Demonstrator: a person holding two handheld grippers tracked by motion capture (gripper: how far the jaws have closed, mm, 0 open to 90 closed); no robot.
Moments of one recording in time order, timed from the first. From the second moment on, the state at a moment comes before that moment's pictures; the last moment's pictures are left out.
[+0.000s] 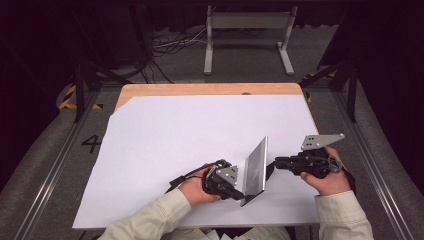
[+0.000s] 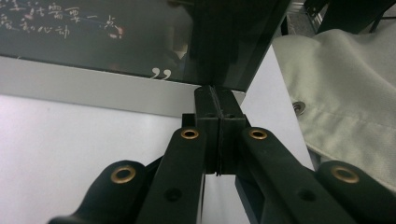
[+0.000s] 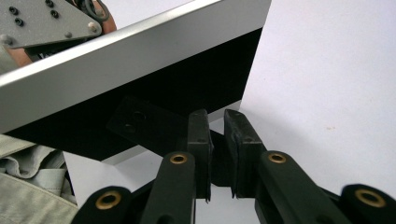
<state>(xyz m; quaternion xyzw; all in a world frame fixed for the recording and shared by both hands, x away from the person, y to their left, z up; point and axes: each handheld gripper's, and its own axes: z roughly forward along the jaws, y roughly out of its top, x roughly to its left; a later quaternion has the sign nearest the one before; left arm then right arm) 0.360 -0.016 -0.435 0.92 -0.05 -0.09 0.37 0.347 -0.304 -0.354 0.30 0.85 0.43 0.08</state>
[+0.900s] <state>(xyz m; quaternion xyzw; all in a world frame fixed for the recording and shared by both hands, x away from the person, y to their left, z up) 0.353 -0.047 -0.438 0.91 -0.06 -0.09 0.39 0.346 -0.306 -0.352 0.30 0.85 0.43 0.08</state>
